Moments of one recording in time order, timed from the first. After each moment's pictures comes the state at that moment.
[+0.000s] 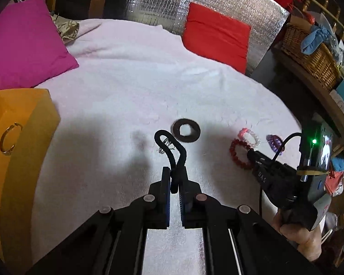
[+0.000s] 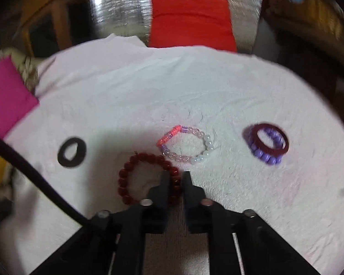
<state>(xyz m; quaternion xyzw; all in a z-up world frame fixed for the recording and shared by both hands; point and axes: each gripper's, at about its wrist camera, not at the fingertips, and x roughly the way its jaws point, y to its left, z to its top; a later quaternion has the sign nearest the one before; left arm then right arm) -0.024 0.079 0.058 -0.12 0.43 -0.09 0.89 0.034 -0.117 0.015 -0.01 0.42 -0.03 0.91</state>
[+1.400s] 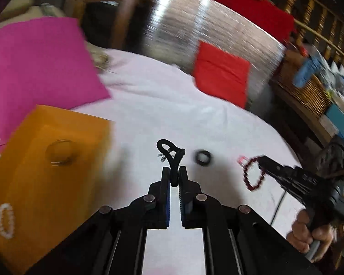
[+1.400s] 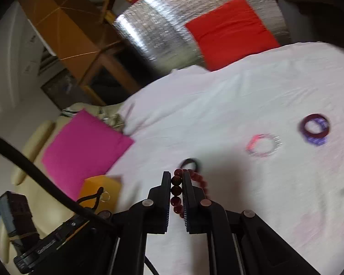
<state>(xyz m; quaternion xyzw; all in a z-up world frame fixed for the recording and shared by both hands) -0.096 0.176 0.120 -0.15 0.34 -0.04 0.93 -0.020 -0.105 0.085 0.24 0.35 0.21 0.88</state>
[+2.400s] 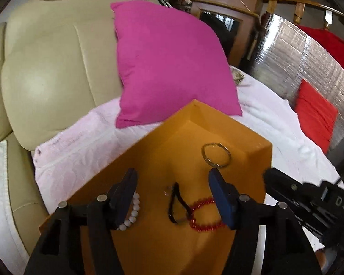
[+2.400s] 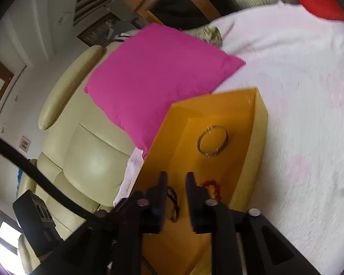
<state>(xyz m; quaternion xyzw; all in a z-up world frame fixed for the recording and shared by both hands) -0.156 0.323 0.087 -0.20 0.33 0.23 0.90 -0.038 0.172 0.062 0.20 0.46 0.36 0.79</state>
